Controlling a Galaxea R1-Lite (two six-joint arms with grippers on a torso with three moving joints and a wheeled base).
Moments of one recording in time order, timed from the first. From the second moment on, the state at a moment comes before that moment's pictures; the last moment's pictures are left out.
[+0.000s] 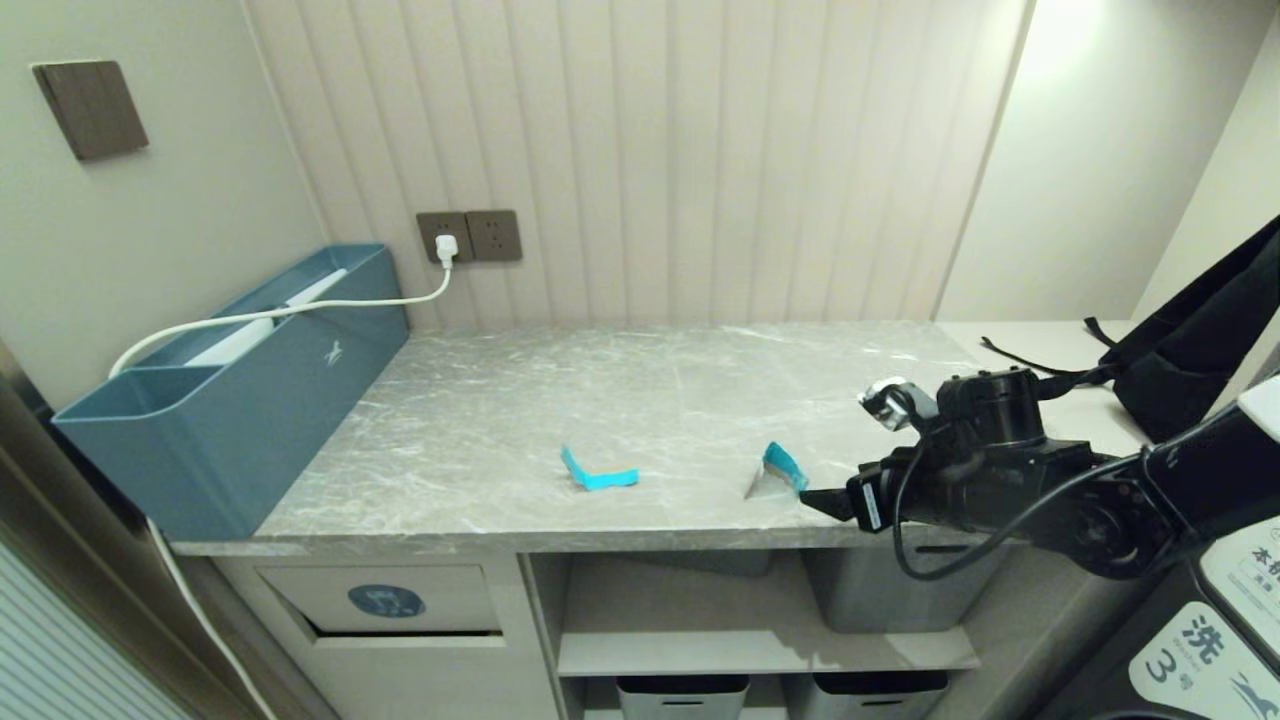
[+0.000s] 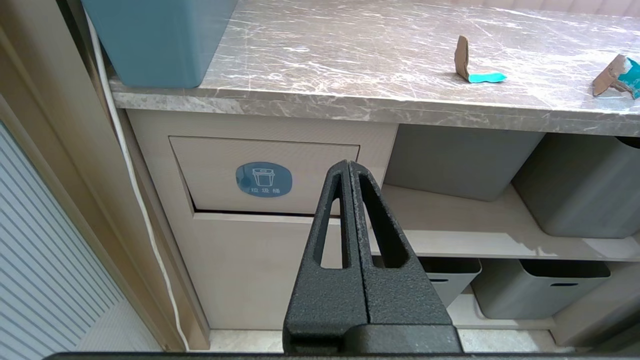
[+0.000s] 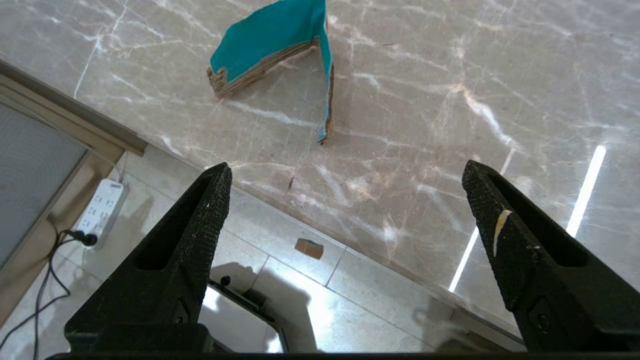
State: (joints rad) left arm 0.00 0.00 0.00 -0.01 0.01 -0.07; right arm 0.27 1.97 -0.87 -0.54 0.20 -0.08
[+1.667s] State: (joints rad) left arm 0.00 0.00 0.00 -0.01 0.01 -0.07; right arm 0.35 2.11 -1.02 -0.54 0.02 -0.09
